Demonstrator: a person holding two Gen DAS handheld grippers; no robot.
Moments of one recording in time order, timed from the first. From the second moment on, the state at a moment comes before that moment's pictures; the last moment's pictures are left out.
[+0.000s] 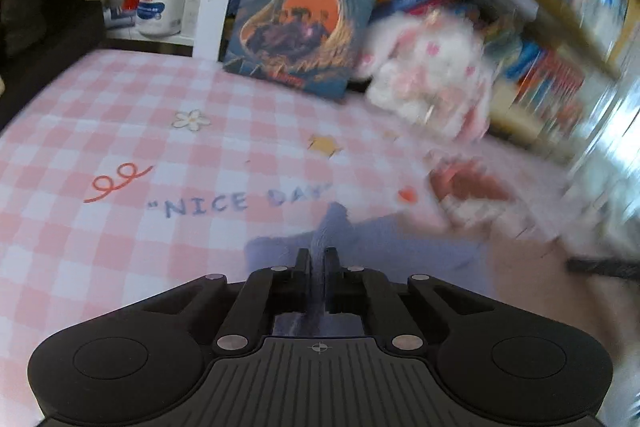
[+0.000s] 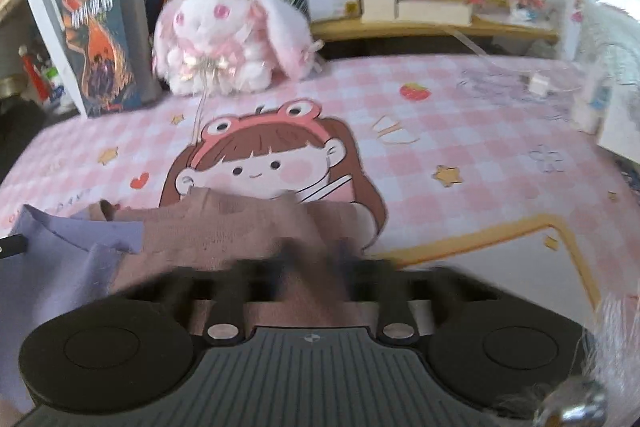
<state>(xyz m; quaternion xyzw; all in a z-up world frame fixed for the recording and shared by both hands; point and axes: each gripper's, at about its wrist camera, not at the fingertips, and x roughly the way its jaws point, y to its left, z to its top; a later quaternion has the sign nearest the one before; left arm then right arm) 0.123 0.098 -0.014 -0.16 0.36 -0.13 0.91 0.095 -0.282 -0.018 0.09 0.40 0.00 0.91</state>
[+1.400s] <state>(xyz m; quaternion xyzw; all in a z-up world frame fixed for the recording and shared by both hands) 0.014 0.071 0.007 -0.21 0.34 -0.02 0.92 0.007 -0.306 0.007 0.11 0.37 -0.02 0.92</state>
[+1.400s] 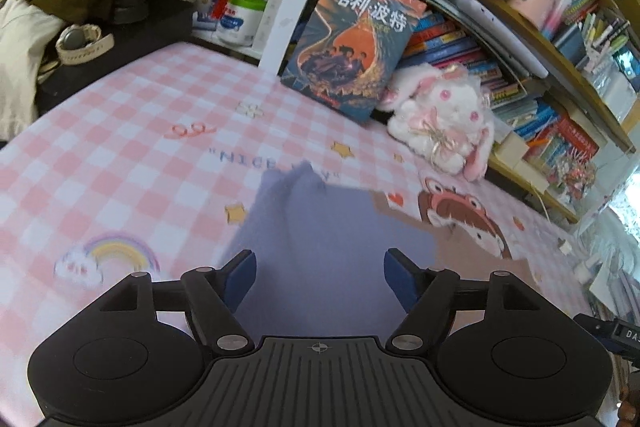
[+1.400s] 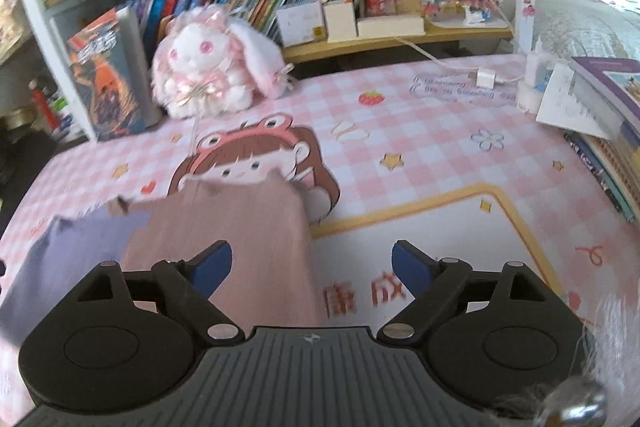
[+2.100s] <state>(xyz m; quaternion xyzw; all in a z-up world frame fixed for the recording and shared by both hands) -0.074 -0.020 -0.005 -0.16 0.40 0.04 0.90 -0.067 -0.309 -0.015 0.07 0.42 0.07 0.90</state>
